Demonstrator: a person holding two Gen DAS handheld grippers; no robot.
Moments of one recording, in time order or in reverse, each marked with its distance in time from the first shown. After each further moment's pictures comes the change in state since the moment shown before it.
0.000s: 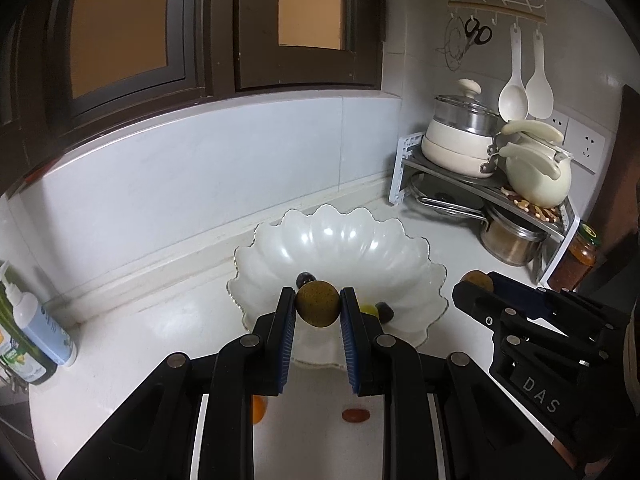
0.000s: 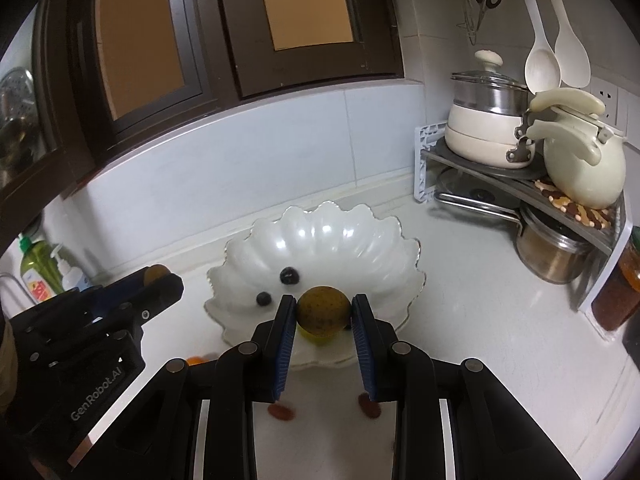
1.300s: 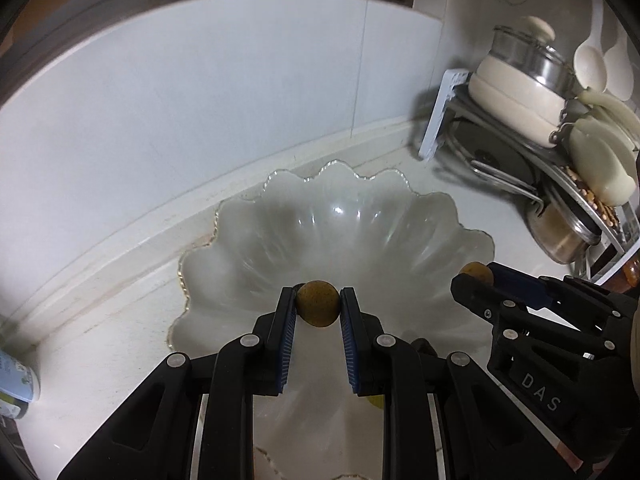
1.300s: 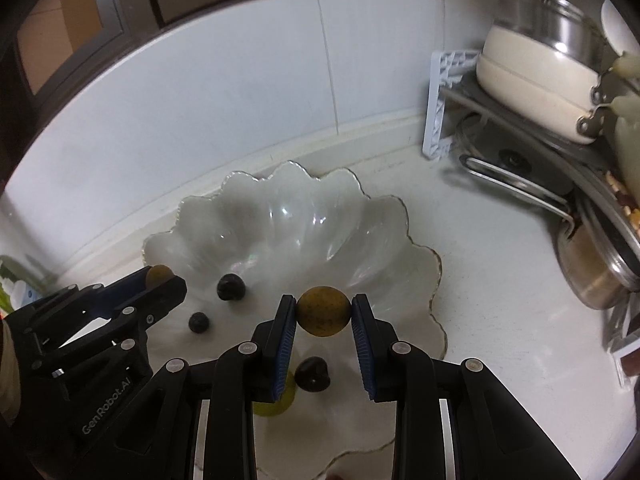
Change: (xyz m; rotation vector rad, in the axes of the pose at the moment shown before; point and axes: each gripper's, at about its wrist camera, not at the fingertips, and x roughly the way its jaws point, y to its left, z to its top) left arm 0.161 0.008 0.040 -0.022 0.285 -0.020; right arm 0.152 -0.037 0.049 0.014 0.294 -0.029
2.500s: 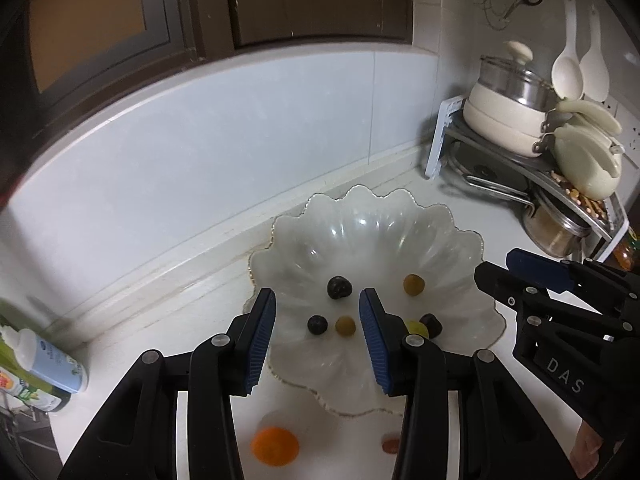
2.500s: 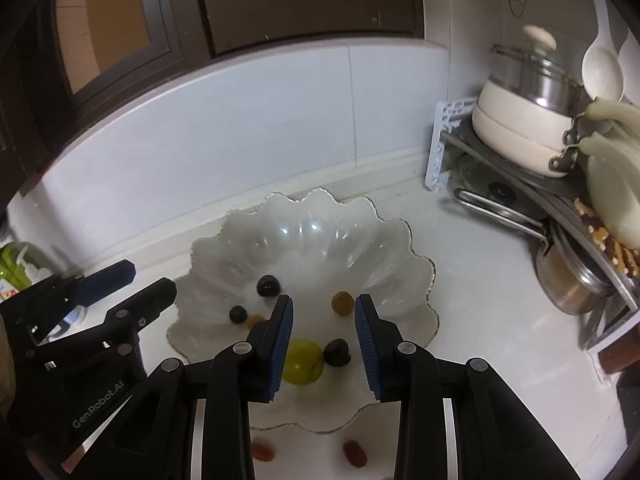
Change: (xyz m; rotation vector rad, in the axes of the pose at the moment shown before) left arm -0.088 0.013 -0.021 0.033 -0.103 0.089; right arm -0.074 0.032 -0.018 -0.056 -0.105 0.001
